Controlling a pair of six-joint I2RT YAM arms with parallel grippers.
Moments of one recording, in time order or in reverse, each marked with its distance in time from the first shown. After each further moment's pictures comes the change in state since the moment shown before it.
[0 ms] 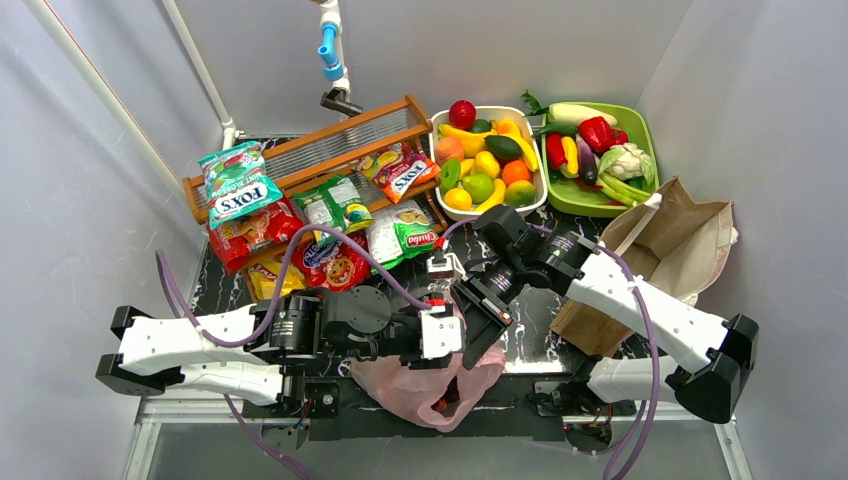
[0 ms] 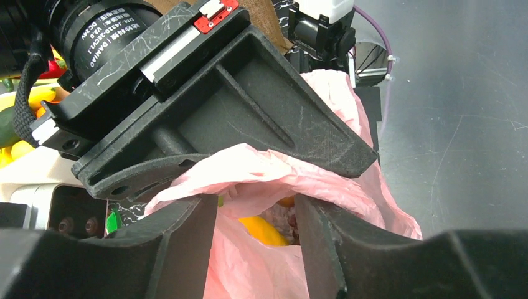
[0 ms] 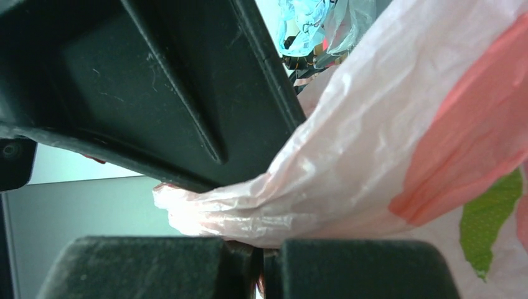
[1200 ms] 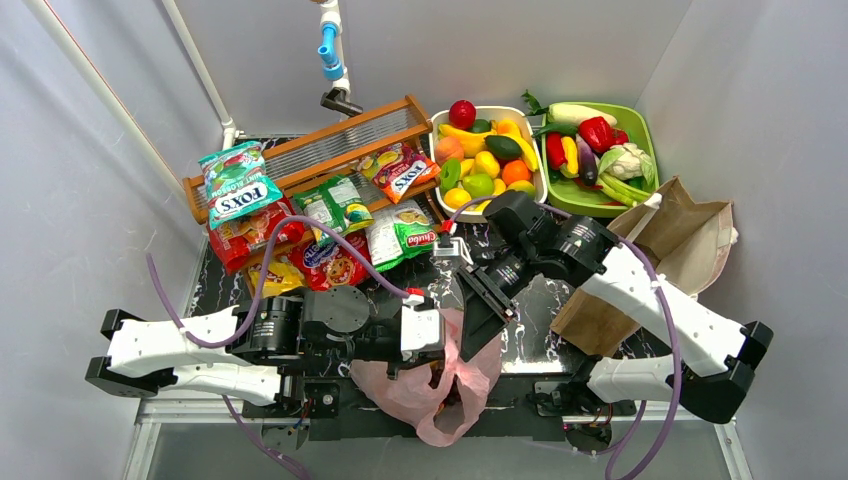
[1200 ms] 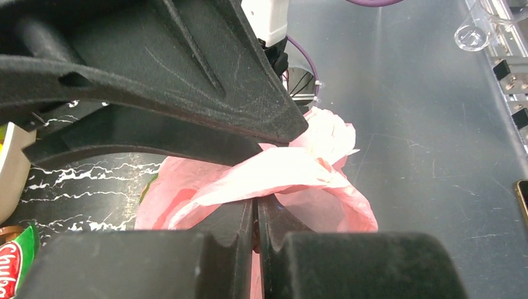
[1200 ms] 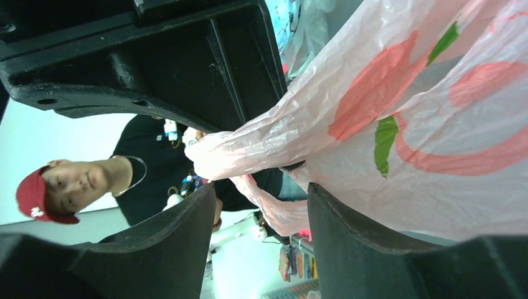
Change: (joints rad) left arm -0.003 -0.068 -0.023 0.011 0.149 -0.167; right arm 0.001 0.001 0.171 -0.158 0.165 -0.068
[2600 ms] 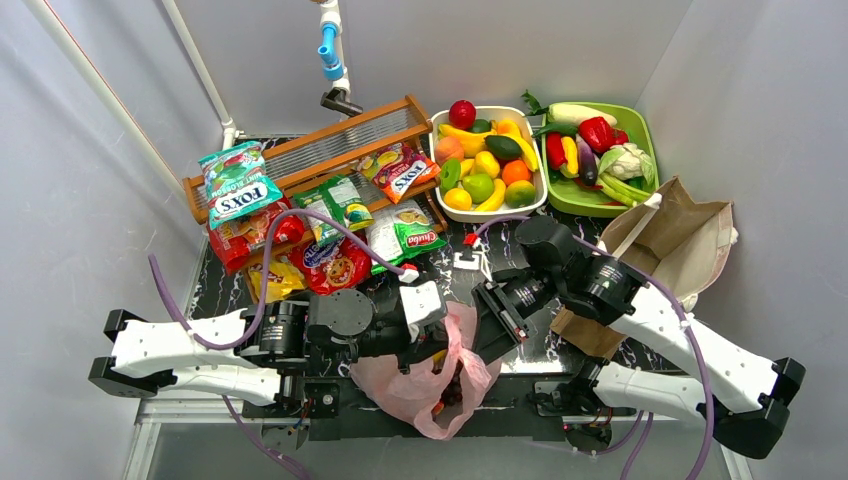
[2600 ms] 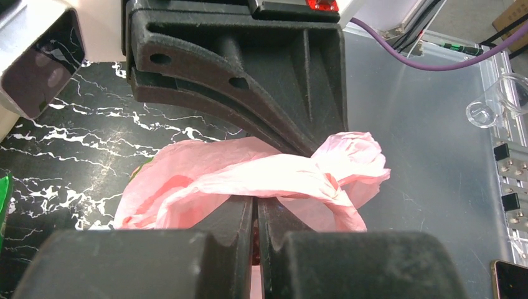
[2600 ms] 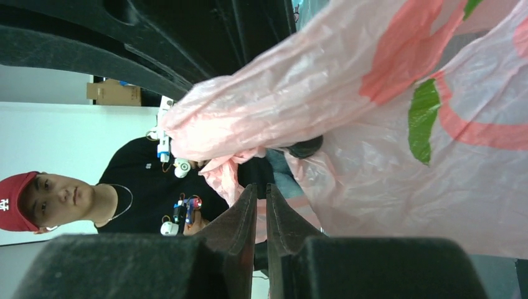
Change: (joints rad) left arm 0.000 -0.008 -0.054 0.085 -0.176 -0.232; right arm 0.014 -0.261 -0.294 0.372 0.085 0.266
